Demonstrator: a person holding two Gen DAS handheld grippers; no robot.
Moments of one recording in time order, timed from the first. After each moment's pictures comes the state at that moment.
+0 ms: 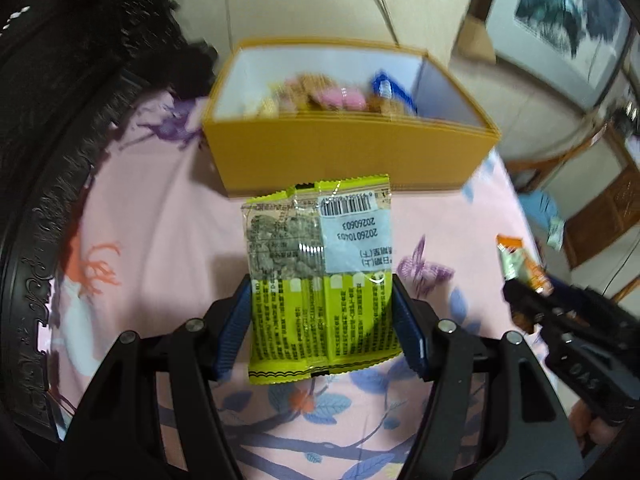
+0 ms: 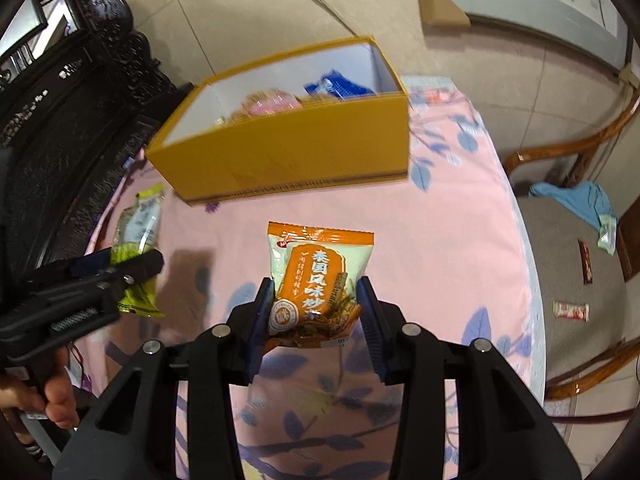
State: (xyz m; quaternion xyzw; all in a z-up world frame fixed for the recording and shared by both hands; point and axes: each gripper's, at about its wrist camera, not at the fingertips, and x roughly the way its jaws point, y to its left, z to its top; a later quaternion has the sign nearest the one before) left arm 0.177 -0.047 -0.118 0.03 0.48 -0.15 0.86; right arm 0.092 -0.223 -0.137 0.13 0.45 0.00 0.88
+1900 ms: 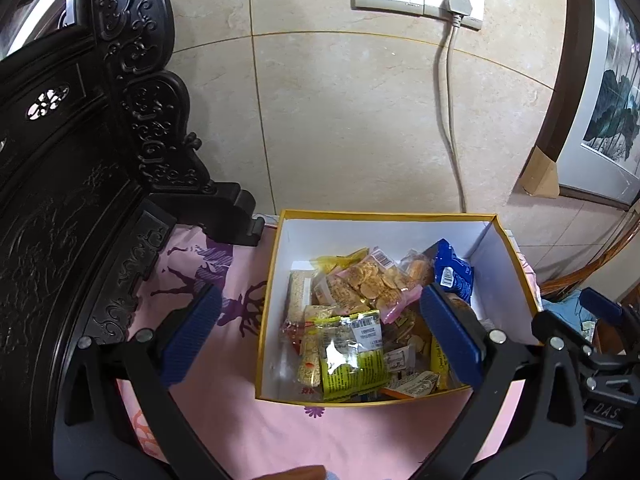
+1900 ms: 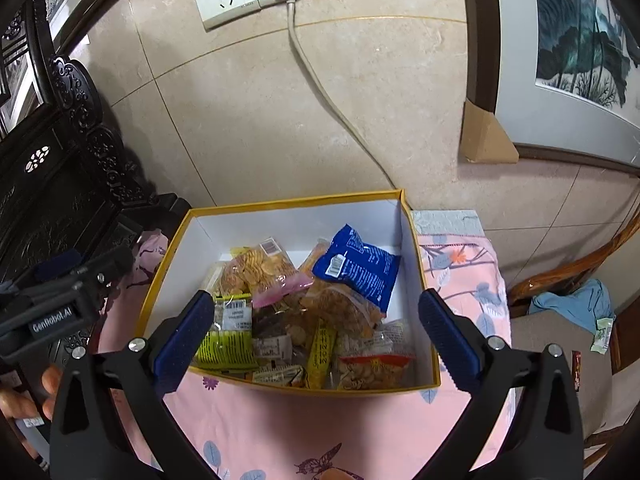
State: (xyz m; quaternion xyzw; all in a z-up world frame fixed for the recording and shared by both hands) left arm 0.350 -0.068 -0.039 0.04 0.38 -0.08 0.92; right arm 0.267 -0.246 -0.060 0.10 0.39 -0.02 0.92
